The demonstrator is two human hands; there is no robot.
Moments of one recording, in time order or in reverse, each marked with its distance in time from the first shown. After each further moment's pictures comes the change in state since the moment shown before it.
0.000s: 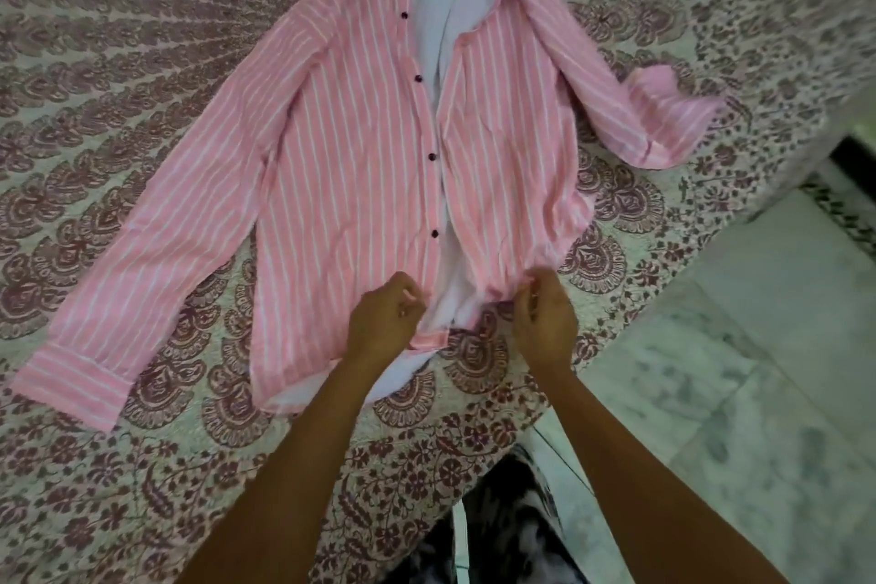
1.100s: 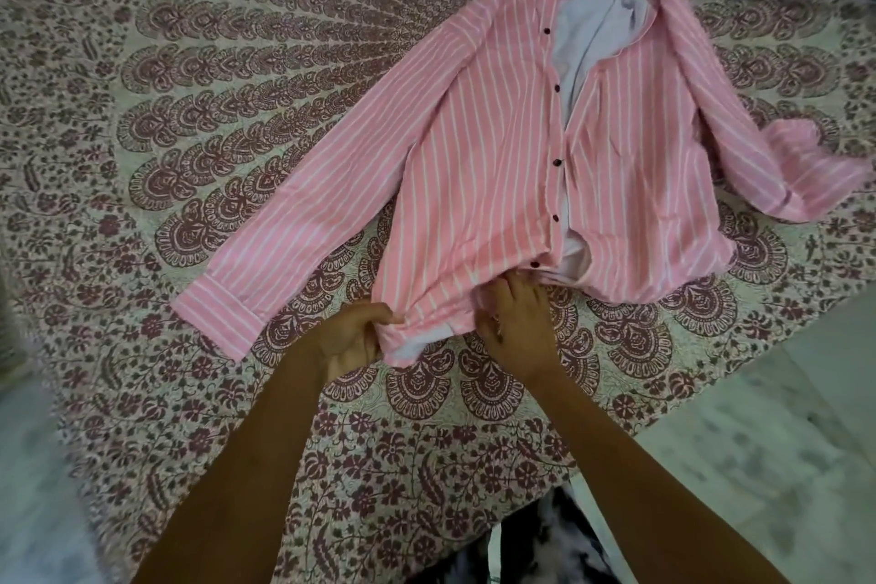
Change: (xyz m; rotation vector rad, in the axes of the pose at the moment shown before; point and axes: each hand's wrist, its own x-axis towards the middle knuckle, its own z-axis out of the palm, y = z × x) left_hand -0.051 -0.096 -0.124 -1.174 -0.369 -0.547; right_hand -0.037 -0.092 0.077 -0.285 -0.298 -0.679
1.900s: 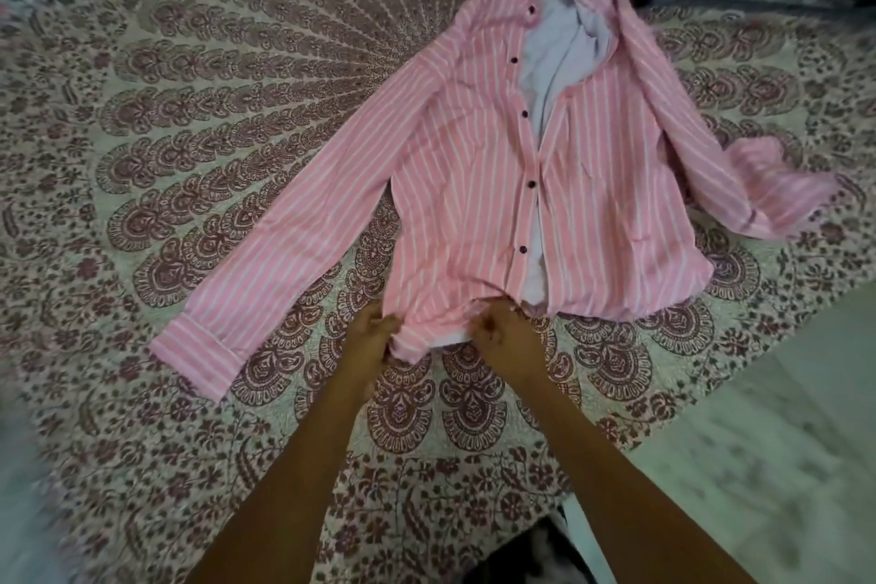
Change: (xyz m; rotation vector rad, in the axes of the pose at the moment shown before) left_hand 0.045 -0.012 0.041 0.082 0.438 0.298; right_hand 0.014 0.012 -0.016 0.435 -0.231 0.425
